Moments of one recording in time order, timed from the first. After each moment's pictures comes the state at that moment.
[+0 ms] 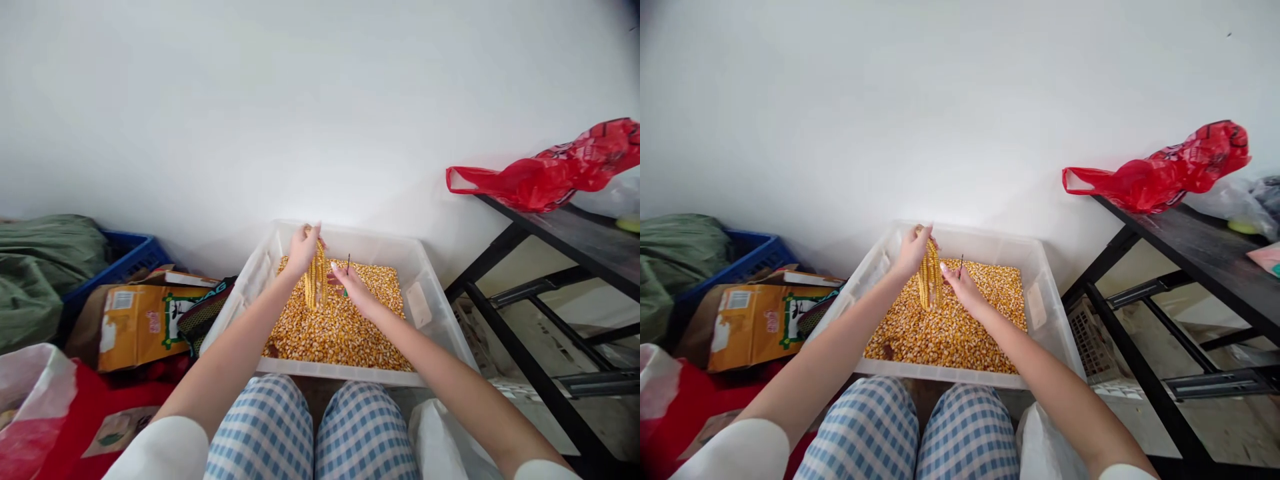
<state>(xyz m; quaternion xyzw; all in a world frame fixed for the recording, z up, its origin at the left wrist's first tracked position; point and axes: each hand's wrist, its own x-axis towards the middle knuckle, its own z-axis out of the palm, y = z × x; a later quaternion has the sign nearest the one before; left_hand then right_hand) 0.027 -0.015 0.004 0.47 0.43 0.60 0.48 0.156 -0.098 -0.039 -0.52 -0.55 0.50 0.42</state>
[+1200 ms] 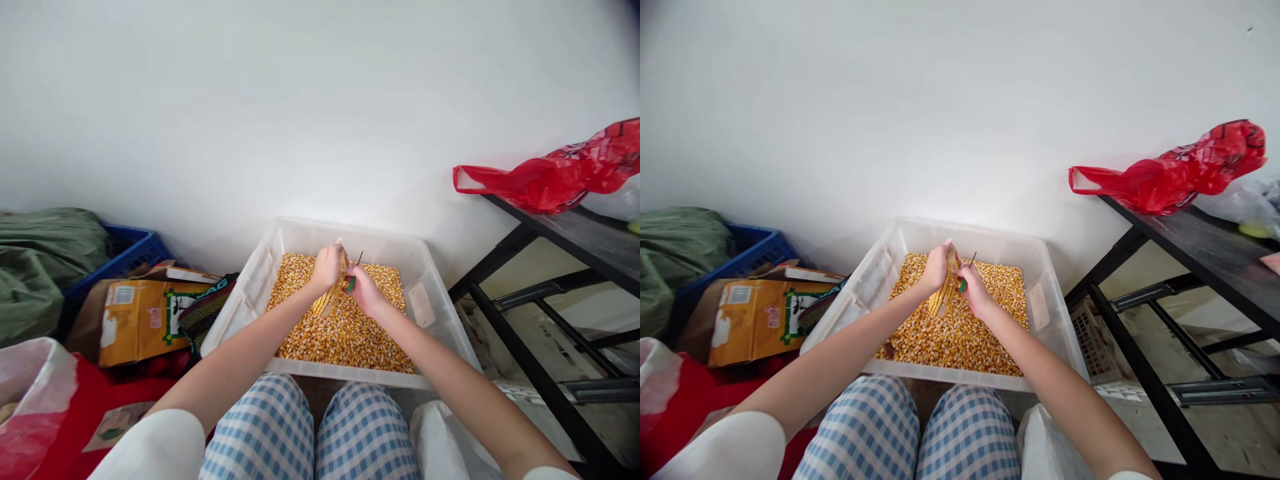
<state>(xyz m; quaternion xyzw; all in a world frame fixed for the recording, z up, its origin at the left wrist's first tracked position) 0.060 -0.050 -0.019 0.61 0.38 0.54 0.44 0.156 -0.096 -0.038 -0.42 -0.34 0.63 0.56</state>
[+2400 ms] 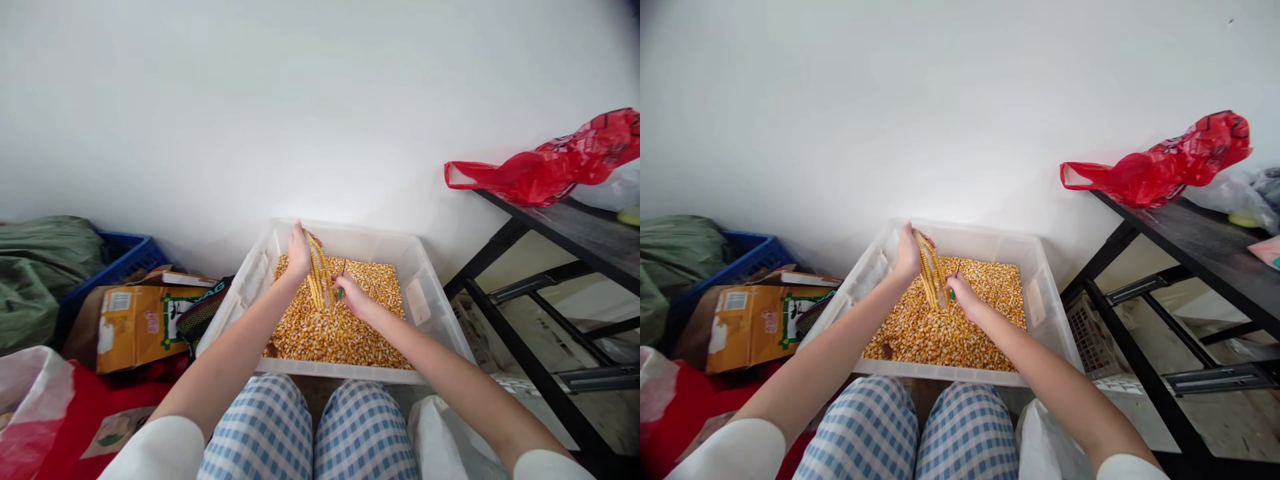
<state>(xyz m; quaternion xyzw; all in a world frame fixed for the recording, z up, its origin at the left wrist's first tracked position) 0.038 -0.017 -0.004 0.42 0.46 0.64 0.45 0.154 -0.091 -0.066 -0.49 -0.40 0.60 0.50</state>
